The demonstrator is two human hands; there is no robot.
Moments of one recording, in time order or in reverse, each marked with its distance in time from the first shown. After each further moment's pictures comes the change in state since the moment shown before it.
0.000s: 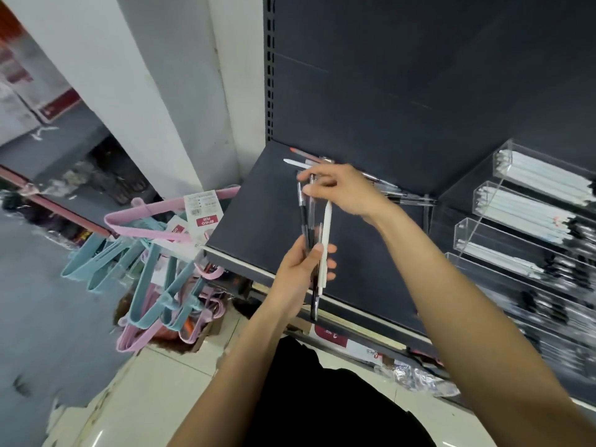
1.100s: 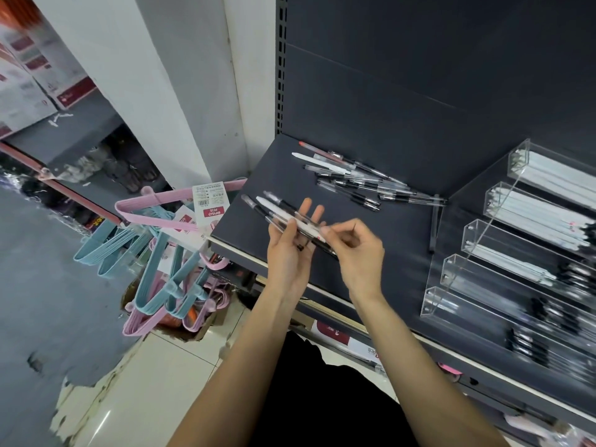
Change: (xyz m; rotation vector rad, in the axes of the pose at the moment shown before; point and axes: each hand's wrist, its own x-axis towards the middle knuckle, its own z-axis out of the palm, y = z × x) left_hand 0.017 0.010 0.009 -0.686 0.218 0.140; right_hand -0.073 0.040 0.077 0.443 0.618 0.103
